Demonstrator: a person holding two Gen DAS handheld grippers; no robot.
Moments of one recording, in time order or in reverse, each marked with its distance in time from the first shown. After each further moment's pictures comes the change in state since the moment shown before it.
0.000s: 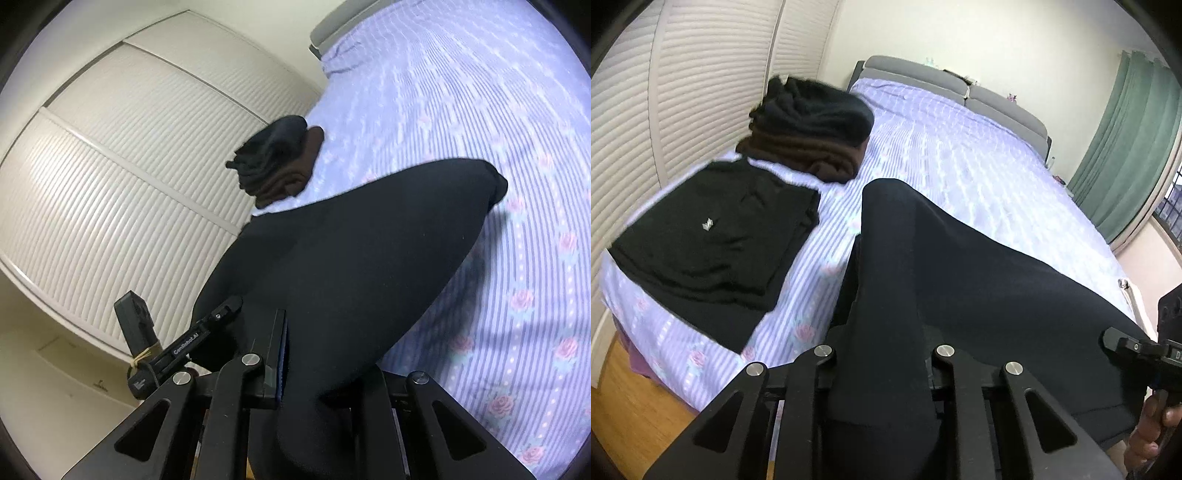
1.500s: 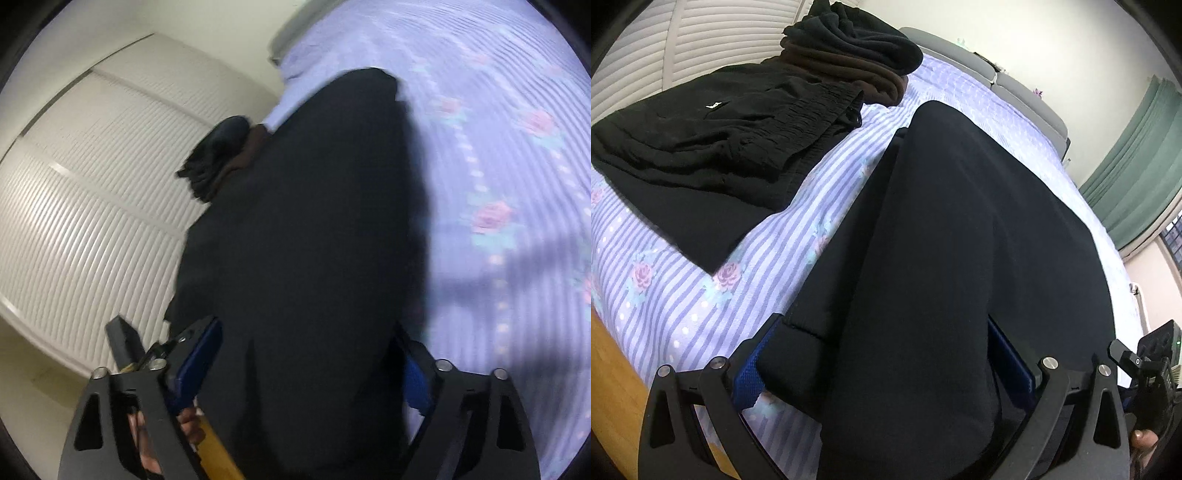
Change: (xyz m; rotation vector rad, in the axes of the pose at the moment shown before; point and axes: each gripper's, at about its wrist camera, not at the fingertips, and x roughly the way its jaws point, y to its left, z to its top) left arm 0.084 0.061 -0.072 -0.148 0.103 -0.026; right arm 0.042 -0.109 -0.063 0.136 -0.064 -0.051
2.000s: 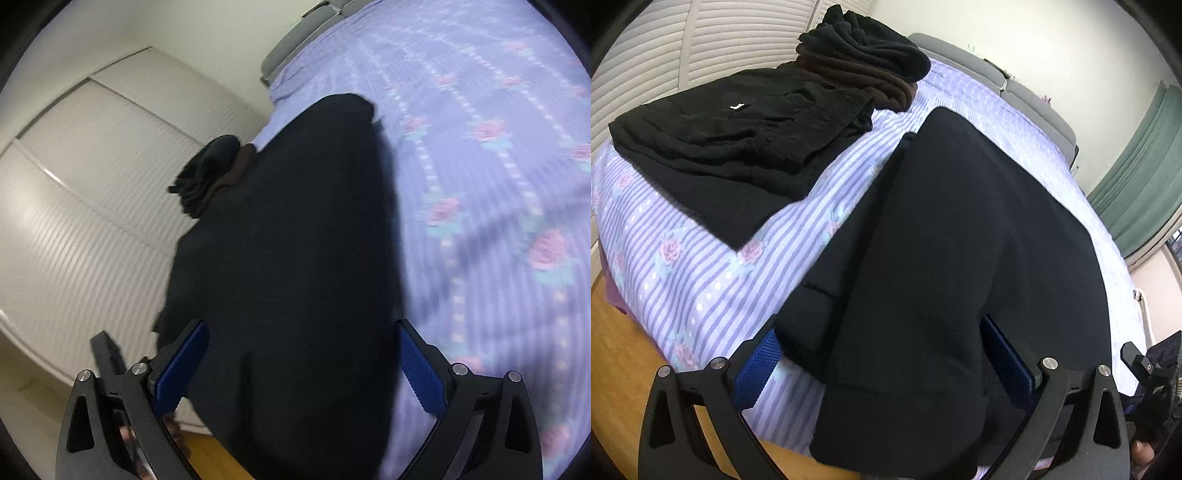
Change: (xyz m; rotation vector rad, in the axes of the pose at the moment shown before) left arm -0.018 -0.001 -0.012 -0.028 -0.024 0.028; right arm -0.023 0.006 -0.012 -0.036 -0.086 -0.023
